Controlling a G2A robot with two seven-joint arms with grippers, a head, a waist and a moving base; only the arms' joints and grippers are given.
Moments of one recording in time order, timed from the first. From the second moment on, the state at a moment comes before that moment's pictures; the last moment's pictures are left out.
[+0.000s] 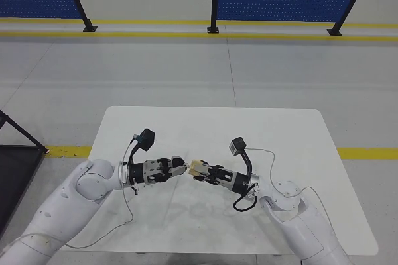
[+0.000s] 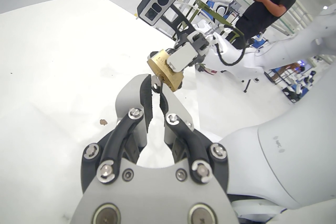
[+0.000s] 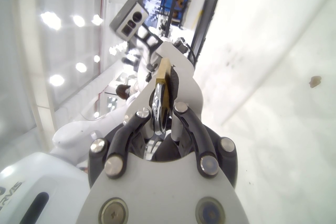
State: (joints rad) left arm 1.18 -0.82 -1.00 -1.57 0.03 -0.85 -0.59; right arm -1.35 -1.19 1.06 -1.68 0.30 -0.18 0.74
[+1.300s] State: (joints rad) left arm 0.93 -0.88 -0.89 -1.35 -0.67 -0.49 -1.31; right arm -1.35 -1.19 1.06 -1.68 0.30 -0.18 0.74
